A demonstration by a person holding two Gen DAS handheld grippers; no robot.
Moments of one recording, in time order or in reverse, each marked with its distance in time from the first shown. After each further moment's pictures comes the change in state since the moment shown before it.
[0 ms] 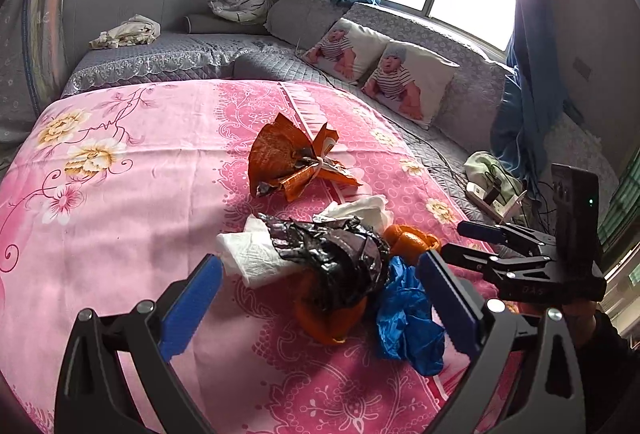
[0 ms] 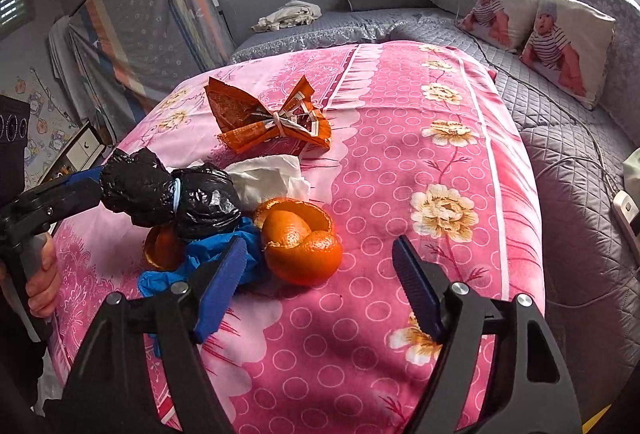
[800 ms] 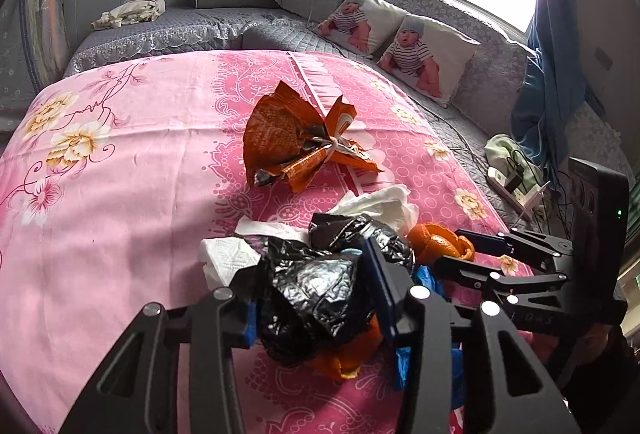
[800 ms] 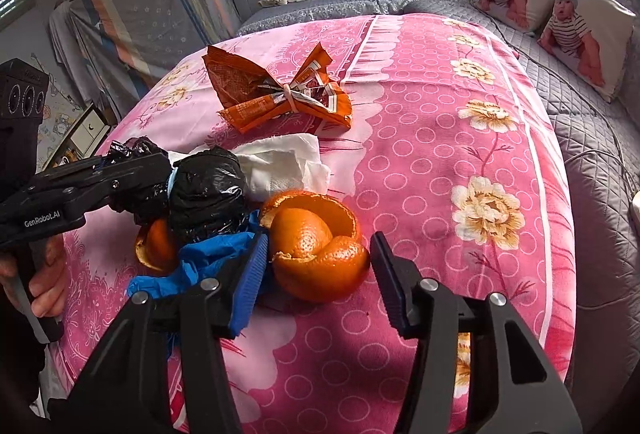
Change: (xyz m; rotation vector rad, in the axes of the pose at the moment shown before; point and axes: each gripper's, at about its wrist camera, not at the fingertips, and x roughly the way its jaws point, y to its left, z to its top) left arm 0.048 0.000 0.007 -0.020 0.102 0.048; right arm 0.037 0.009 0.005 -0.008 0.099 0.028
